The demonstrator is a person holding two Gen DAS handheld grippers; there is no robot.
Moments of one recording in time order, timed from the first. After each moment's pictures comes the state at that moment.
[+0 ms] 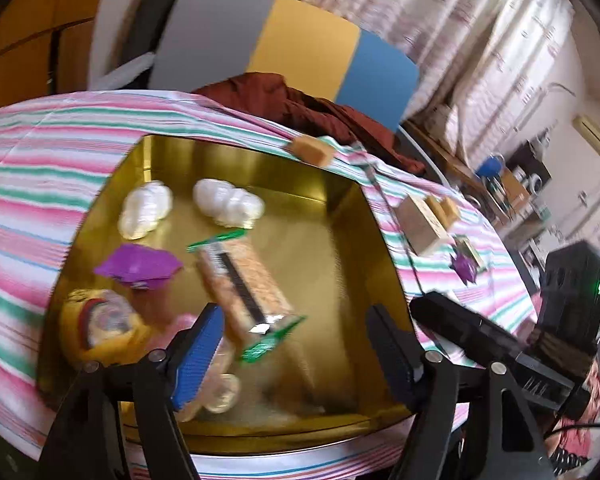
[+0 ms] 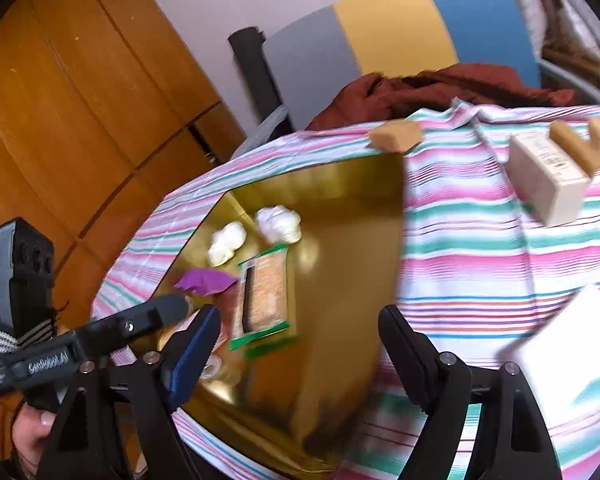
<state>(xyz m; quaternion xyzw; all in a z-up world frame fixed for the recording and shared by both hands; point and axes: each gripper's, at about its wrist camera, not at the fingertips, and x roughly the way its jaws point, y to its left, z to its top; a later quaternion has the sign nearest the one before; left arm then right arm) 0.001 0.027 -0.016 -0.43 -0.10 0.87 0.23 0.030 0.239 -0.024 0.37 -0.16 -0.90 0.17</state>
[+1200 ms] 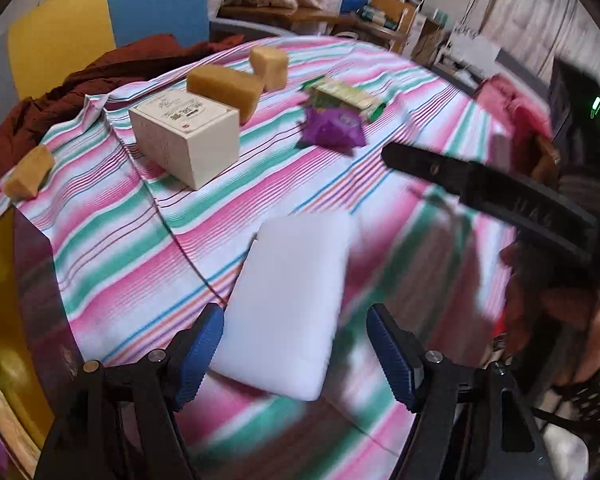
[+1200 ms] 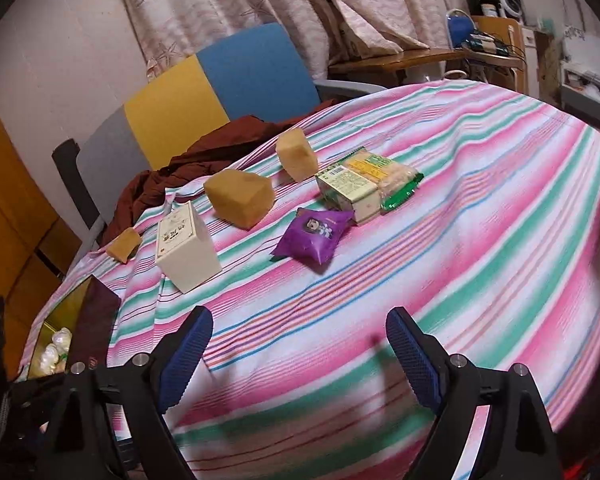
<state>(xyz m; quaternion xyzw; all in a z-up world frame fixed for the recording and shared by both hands) 0.009 0.301 -0.064 -0.47 0.19 0.75 0.41 0.076 0.485 -0.054 0.32 -0.23 -0.91 -0.12</state>
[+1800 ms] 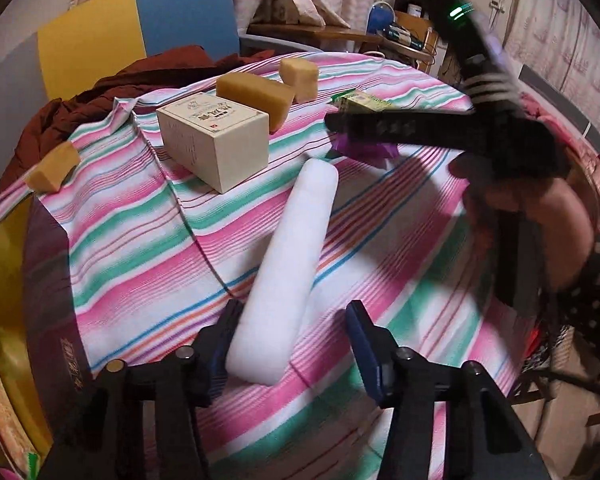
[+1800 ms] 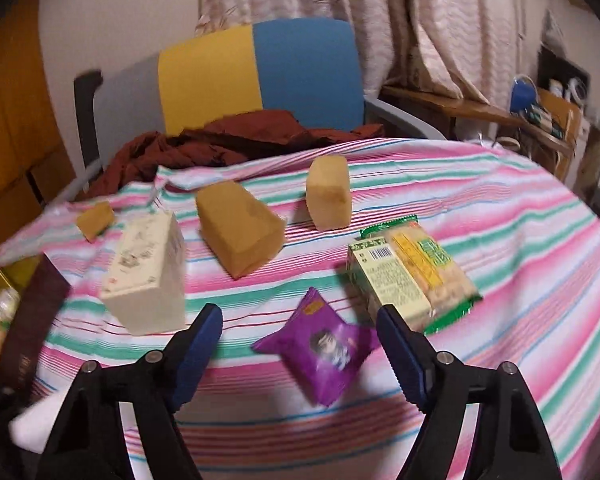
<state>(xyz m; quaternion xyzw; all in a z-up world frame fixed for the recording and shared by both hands) 0.014 0.294 -0.071 -0.44 0.16 0.80 0.38 -0.028 0.500 -0.065 0.36 -0.06 -0.93 -0.09</state>
